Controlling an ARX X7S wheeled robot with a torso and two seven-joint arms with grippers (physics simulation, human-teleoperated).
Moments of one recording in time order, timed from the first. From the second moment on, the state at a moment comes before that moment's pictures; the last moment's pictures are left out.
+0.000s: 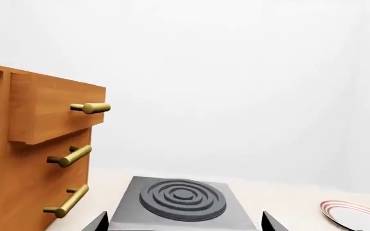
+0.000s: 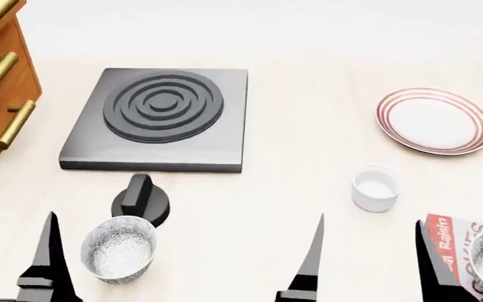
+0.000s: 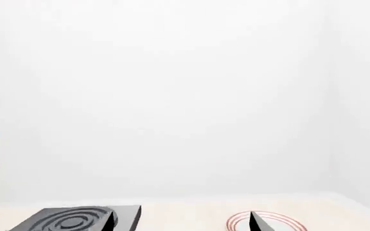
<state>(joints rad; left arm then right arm) 0.00 -0.14 0.01 0.51 -0.25 -0.21 -0.08 -0.04 0.12 -0.03 -0.57 0.10 0.15 0.14</state>
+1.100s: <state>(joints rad) -0.02 -0.18 0.00 0.61 -0.31 -0.24 -0.15 -0.07 0.19 -0.03 -0.71 0.13 0.12 0.19</state>
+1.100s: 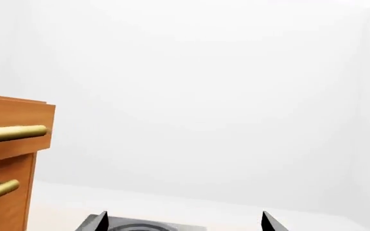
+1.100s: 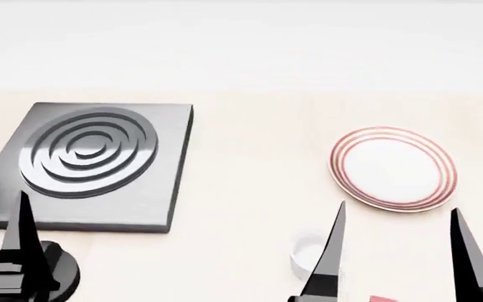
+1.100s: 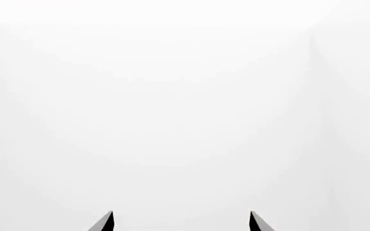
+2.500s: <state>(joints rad) -0.02 -0.23 0.04 0.59 -0.34 -0.19 -0.20 -0.09 0.24 -0.05 -0.70 0.17 0.05 0.21</state>
